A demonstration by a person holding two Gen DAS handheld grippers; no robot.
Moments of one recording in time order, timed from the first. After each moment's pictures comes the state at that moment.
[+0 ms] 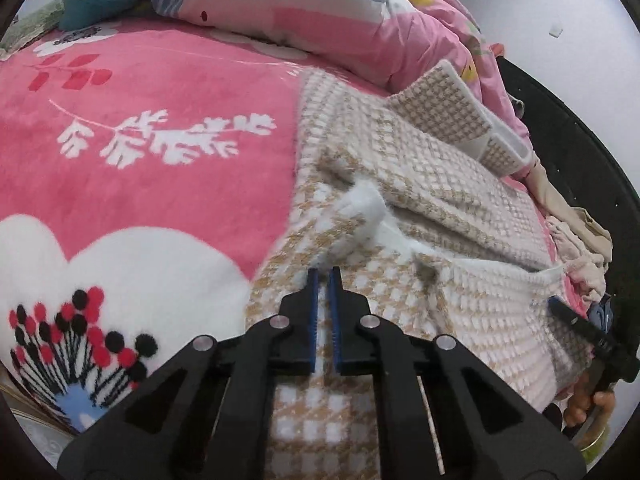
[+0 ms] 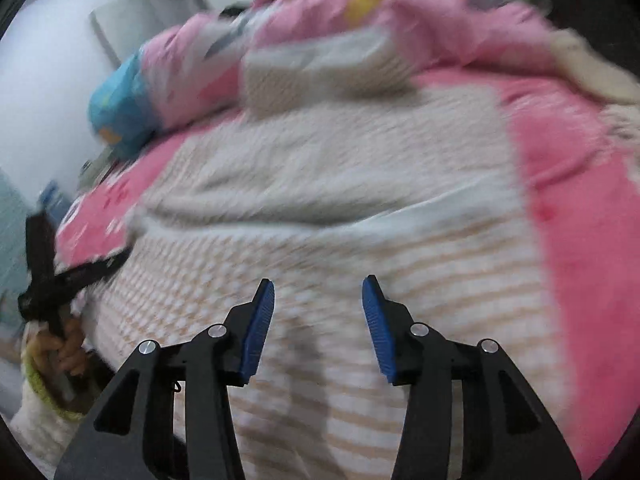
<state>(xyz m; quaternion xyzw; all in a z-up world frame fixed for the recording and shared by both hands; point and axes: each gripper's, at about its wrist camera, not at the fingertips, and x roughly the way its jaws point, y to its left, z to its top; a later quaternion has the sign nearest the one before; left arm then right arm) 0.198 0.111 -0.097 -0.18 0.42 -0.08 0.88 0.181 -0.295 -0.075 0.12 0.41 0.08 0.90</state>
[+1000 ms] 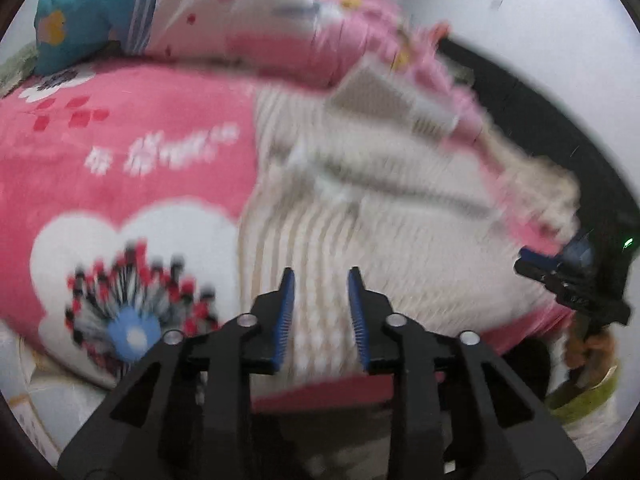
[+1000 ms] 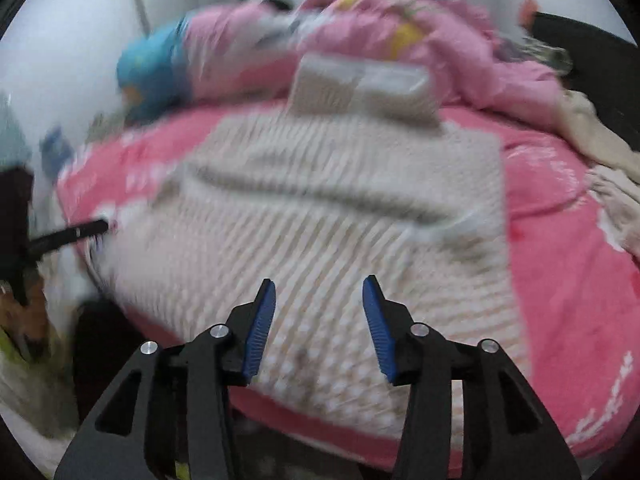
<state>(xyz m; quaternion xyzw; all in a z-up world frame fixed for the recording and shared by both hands) 0.118 0.104 -0.061 -0.11 0.43 -0.14 0.89 0.143 -0.213 -0.084 -0.03 0.45 0.13 0.88</state>
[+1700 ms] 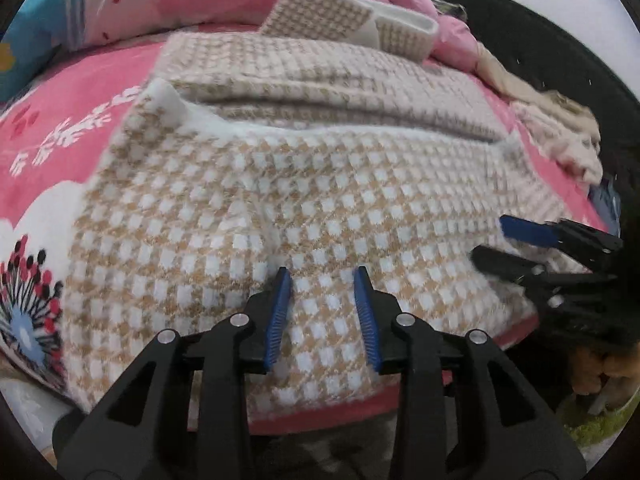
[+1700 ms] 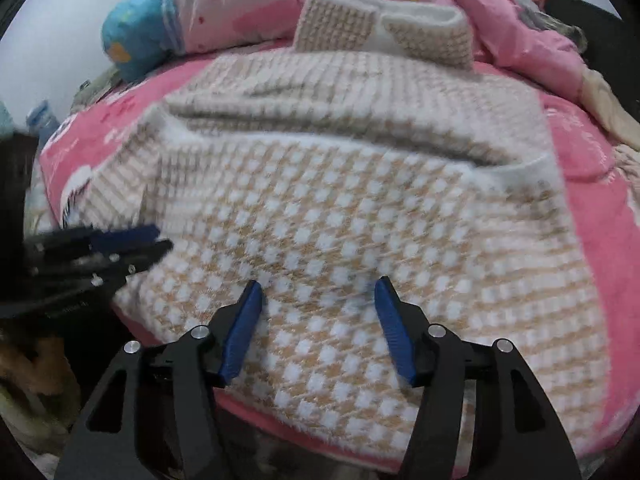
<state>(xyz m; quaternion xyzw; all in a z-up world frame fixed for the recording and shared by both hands) 0.142 0.004 -0.082 -0.05 0.48 -0.15 0.86 0.156 -0.198 -0.071 -0.01 0.45 0.12 0.89</state>
